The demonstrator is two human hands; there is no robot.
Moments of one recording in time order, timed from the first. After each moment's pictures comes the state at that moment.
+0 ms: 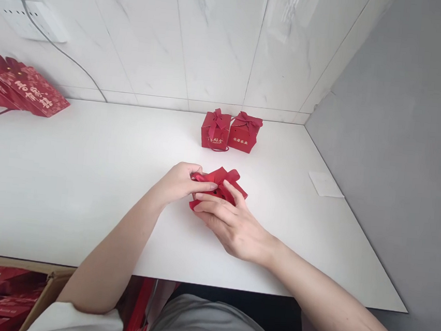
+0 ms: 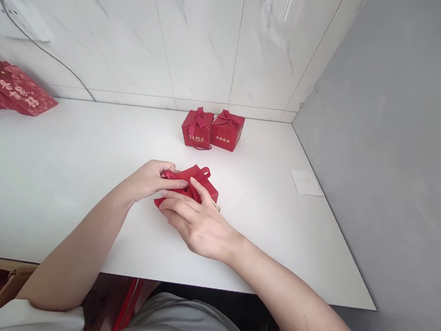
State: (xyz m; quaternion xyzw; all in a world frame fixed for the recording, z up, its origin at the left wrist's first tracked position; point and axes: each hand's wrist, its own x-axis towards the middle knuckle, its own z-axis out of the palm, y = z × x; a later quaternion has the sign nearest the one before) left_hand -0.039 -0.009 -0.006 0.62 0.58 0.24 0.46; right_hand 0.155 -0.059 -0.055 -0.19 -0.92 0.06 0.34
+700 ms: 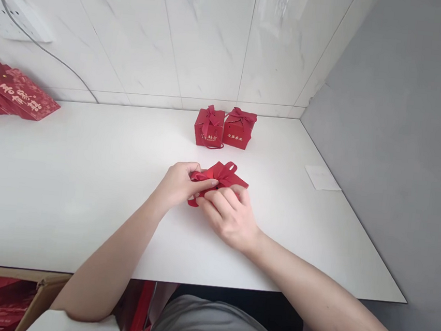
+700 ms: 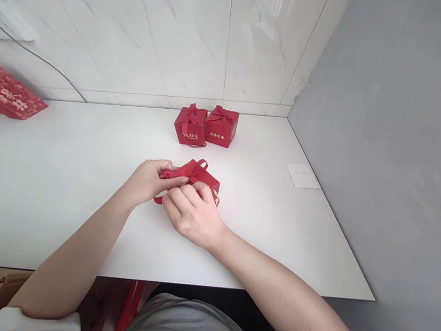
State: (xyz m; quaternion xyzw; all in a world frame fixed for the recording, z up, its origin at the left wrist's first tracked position) left_hand -0.021 -0.013 -0.011 0.62 0.59 0.29 0.43; right_hand 0.137 -0.048 -0.064 -0.30 -0.82 -0.25 0.42
